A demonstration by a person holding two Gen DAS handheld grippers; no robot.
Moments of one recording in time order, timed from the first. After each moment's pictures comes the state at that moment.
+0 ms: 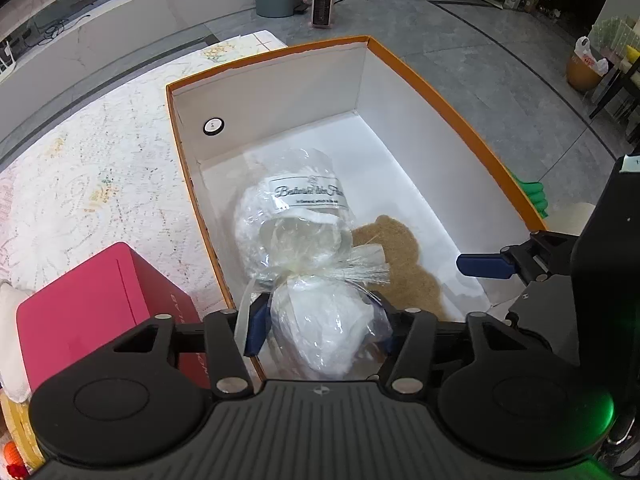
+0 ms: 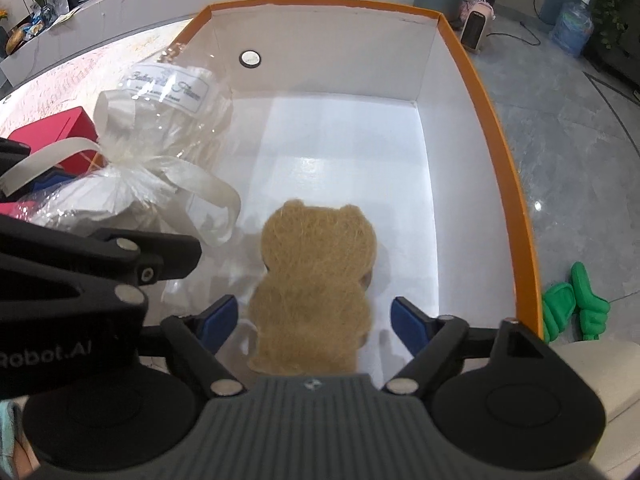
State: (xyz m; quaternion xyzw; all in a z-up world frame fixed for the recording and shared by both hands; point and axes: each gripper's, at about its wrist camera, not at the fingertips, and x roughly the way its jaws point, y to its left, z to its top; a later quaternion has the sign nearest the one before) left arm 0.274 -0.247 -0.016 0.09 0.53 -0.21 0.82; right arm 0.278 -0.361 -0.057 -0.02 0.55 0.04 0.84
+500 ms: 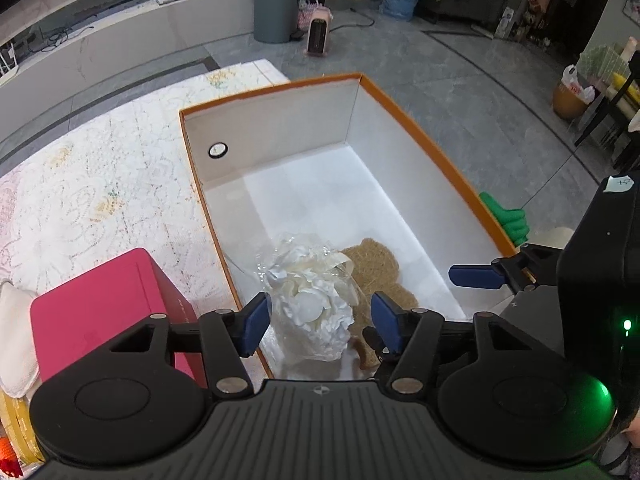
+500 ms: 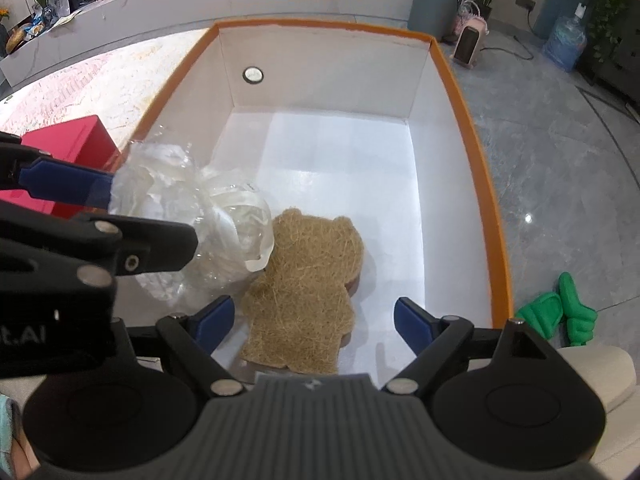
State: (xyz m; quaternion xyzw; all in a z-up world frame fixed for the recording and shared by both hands) left arm 0.261 -0.231 0.008 0.06 0.49 -0.23 0.84; right arm 0.271 -0.352 -0.040 -0.03 0.53 0.03 0.85
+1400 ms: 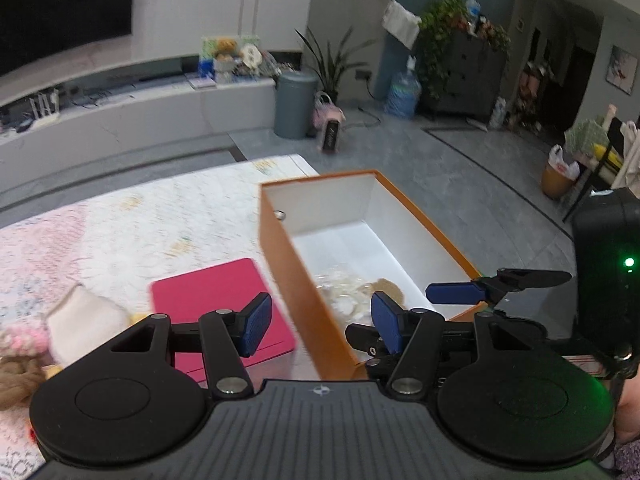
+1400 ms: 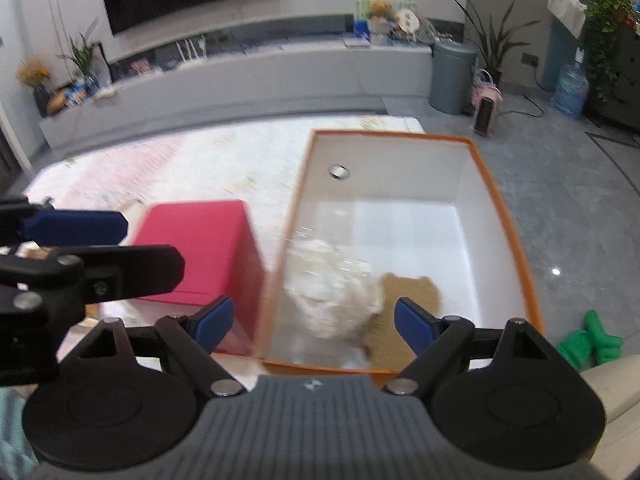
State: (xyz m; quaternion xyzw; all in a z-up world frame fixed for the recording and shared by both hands) left arm 0.175 -0.128 0.064 0.01 0.36 -0.22 0.91; right arm 0.204 -0.289 0.035 0.02 0.42 0.07 0.91
